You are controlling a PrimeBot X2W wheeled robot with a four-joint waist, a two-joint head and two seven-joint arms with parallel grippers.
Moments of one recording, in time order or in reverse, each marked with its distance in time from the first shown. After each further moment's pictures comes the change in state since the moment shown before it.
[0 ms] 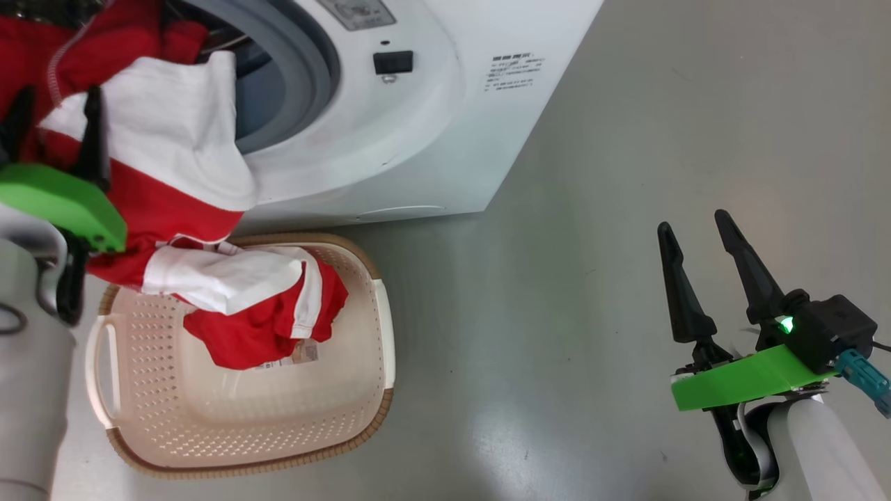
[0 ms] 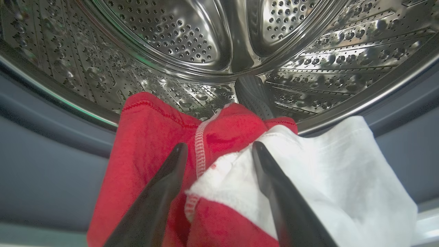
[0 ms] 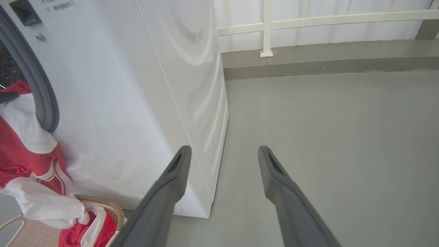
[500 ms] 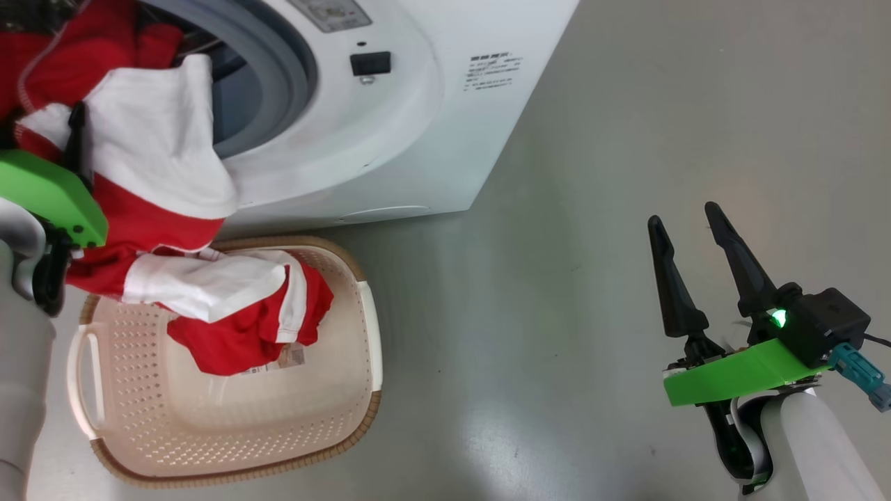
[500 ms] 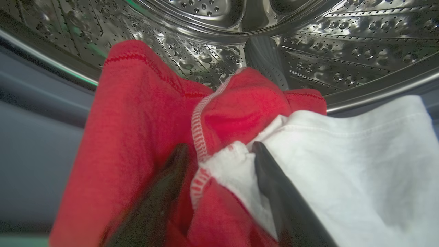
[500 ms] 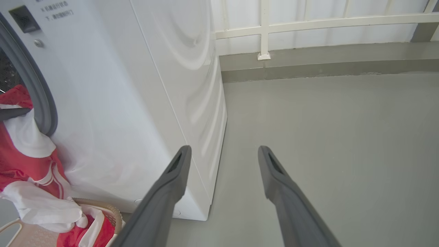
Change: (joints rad) left arm -0.115 0.031 -0.135 0.199 -0.165 0.000 0.089; right arm -0.019 0.000 0.023 -0.001 0.011 0.000 0.000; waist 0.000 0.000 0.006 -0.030
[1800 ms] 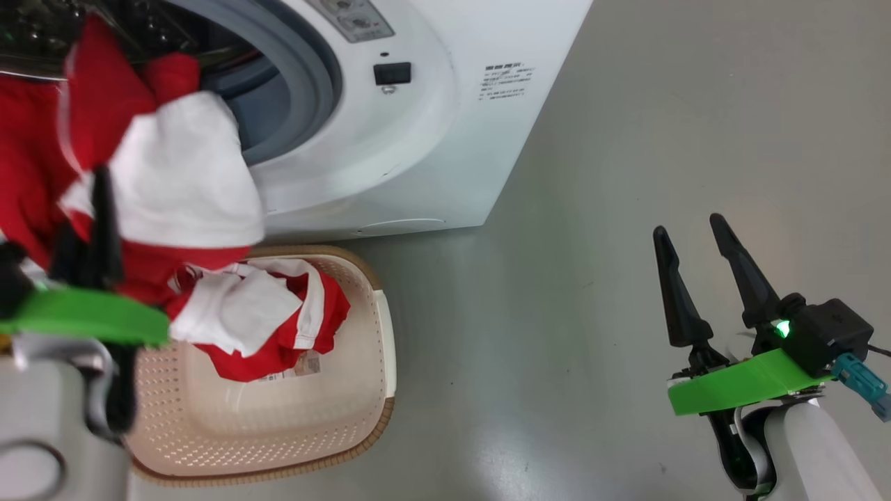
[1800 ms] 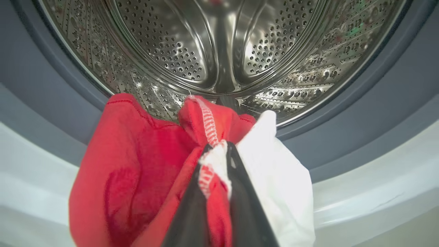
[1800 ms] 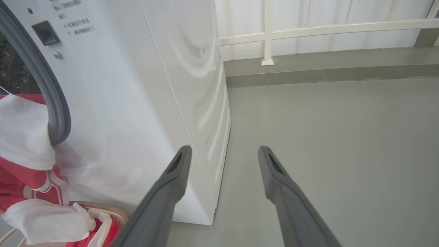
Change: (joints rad) left arm 0.501 -0.116 0.333 -0.662 0.113 0.002 -0.091; right arm 0.024 0.000 -0.009 -0.005 0.001 0.000 0.000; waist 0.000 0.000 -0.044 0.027
